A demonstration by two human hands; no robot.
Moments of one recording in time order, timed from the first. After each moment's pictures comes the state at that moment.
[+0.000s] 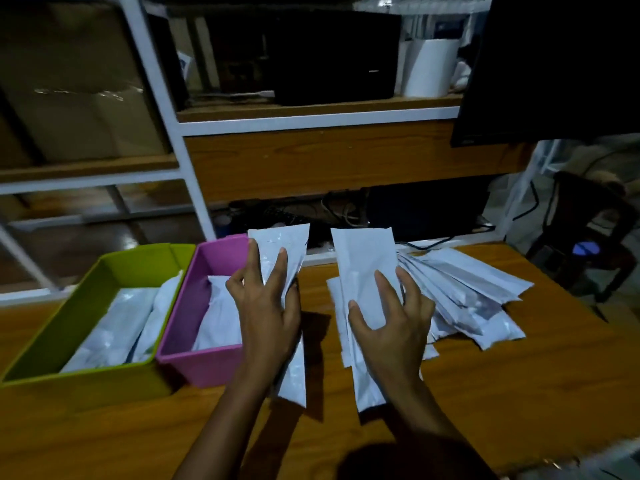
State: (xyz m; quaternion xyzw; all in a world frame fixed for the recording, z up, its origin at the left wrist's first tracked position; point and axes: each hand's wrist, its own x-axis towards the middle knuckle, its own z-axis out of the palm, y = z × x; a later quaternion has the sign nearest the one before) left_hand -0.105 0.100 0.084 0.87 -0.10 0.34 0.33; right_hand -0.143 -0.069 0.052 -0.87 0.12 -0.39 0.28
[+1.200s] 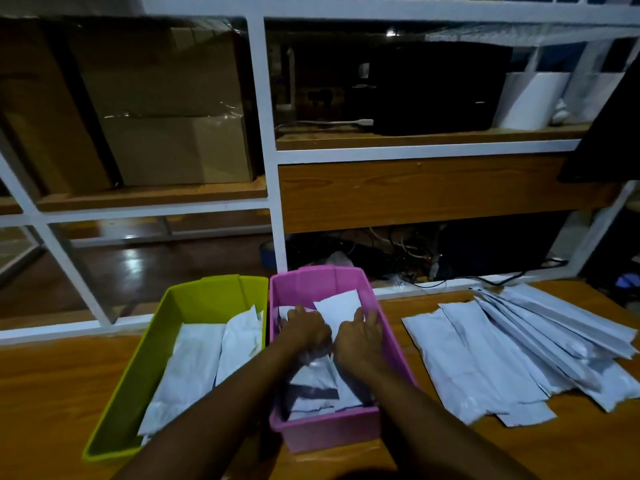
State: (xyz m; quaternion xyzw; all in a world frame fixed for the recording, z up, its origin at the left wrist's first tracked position) left_hand 0.087 0.233 0.017 0.98 -0.13 -0.14 -0.01; right_hand 0.028 0.132 0.017 -1.00 0.07 0.00 0.04
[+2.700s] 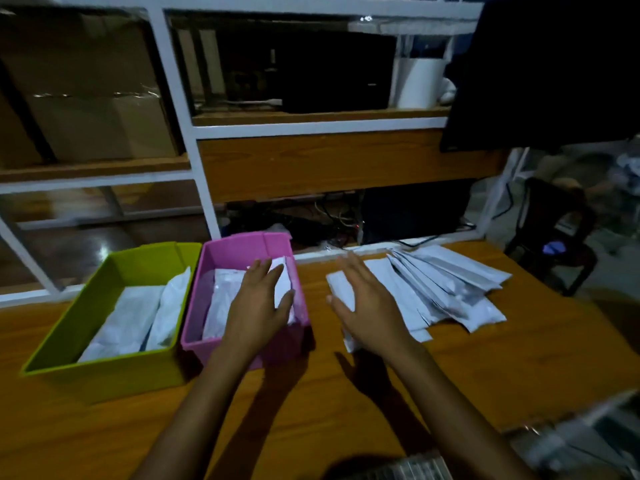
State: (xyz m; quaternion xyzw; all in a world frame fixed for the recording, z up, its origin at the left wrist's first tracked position) left_hand -0.105 0.168 0.084 0.92 -0.19 0.19 0.27; right_hand -0.158 -0.032 0.102 -0.93 -0.08 -0.19 0.31
